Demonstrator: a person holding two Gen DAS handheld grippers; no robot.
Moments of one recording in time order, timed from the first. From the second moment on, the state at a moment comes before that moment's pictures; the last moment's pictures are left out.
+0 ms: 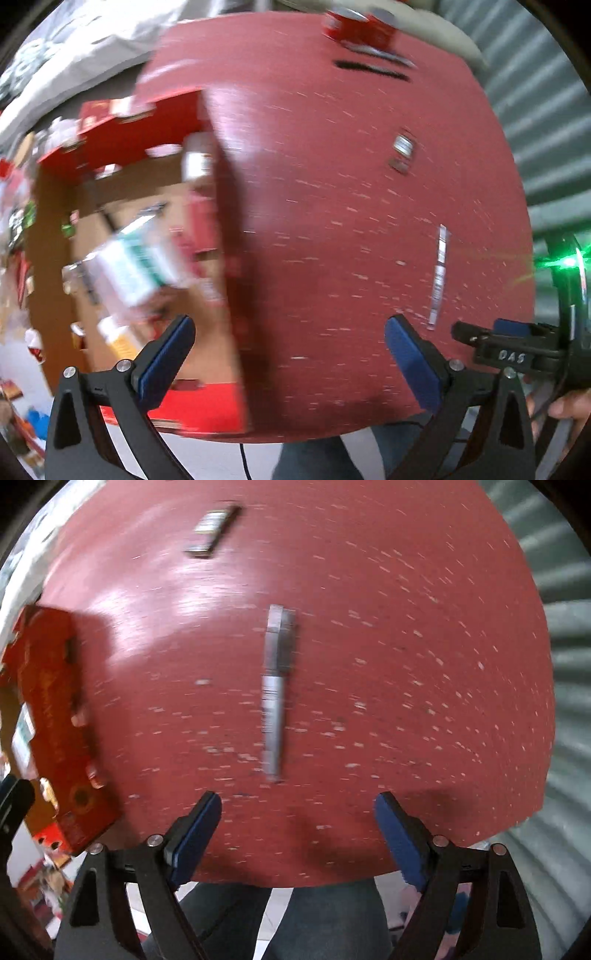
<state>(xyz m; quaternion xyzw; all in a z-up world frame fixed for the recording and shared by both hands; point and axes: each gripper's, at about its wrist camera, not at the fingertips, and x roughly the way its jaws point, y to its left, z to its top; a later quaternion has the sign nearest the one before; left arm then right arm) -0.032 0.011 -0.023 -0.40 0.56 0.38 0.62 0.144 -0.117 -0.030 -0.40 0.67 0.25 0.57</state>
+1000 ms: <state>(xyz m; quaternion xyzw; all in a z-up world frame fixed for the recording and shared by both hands) 0.205 0.107 -0.132 -0.25 0.61 0.33 0.68 0.175 -0.084 -0.087 -0.44 0.60 0.30 0.59</state>
